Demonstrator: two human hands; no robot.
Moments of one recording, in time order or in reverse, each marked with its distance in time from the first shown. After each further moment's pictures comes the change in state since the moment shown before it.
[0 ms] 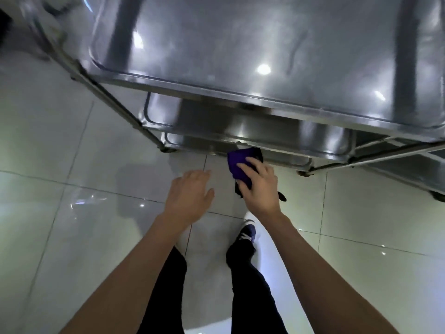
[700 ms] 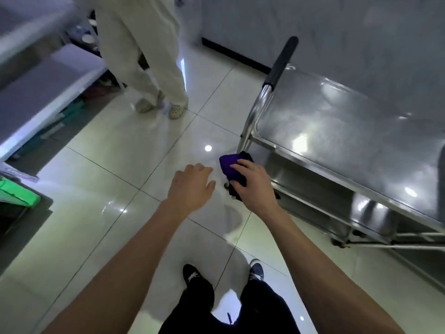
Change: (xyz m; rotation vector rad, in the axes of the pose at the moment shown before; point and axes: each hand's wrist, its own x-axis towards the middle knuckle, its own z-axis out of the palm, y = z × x) left_hand -0.176 -0.232 -0.228 0.035 0.326 -0.182; right_hand -0.021 -0.391 0.002 -0.077 -0.081 -0.418
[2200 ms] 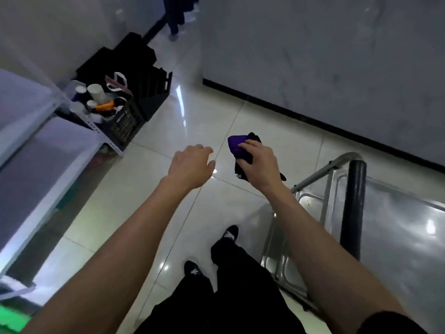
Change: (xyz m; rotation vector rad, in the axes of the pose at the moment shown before) left_hand 0.548 -0.203 -0.223 0.060 0.008 0.062; right_hand 0.603 -0.058 -0.048 0.095 0.152 0.096
